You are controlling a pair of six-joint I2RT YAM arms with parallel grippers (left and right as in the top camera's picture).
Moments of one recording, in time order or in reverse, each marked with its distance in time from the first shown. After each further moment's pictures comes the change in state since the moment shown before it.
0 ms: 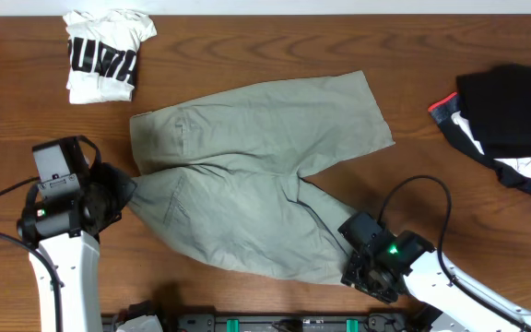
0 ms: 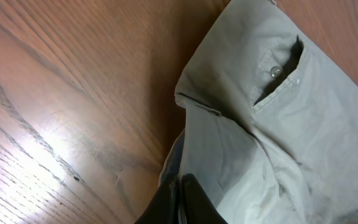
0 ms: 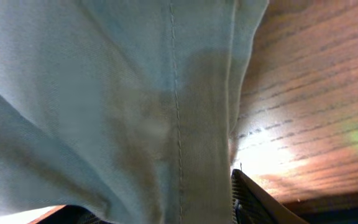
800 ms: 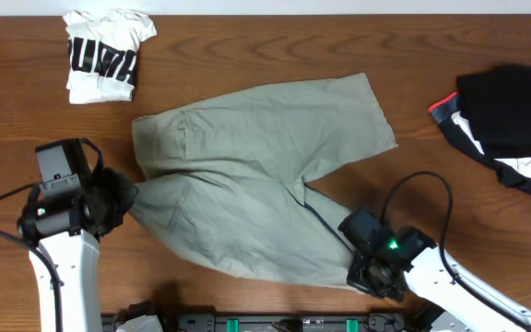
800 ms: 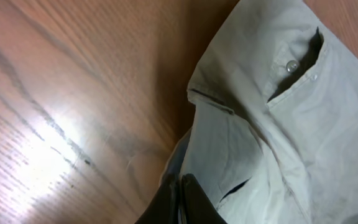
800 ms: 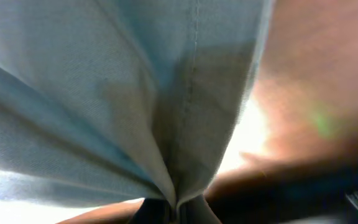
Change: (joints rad) left arm 0.000 -0.003 0.000 -0.062 -0.006 0.000; right arm 0.000 0.000 0.081 -0.173 0.019 -0.012
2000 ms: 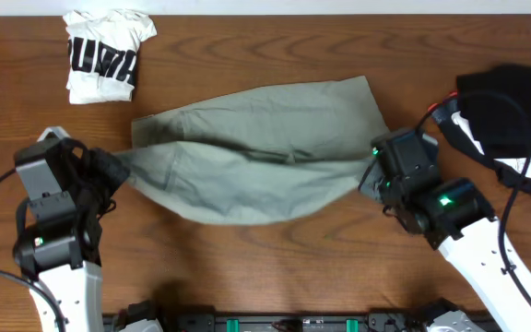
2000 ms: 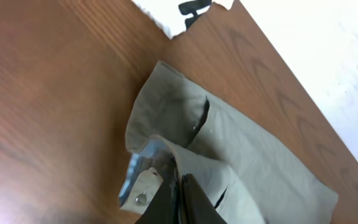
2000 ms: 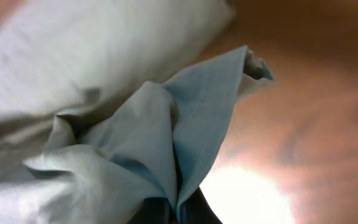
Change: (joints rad) left arm -0.001 -0.121 0.002 0.273 0.073 -0.008; right arm -0.264 0.001 0.467 0.103 0.294 -0.230
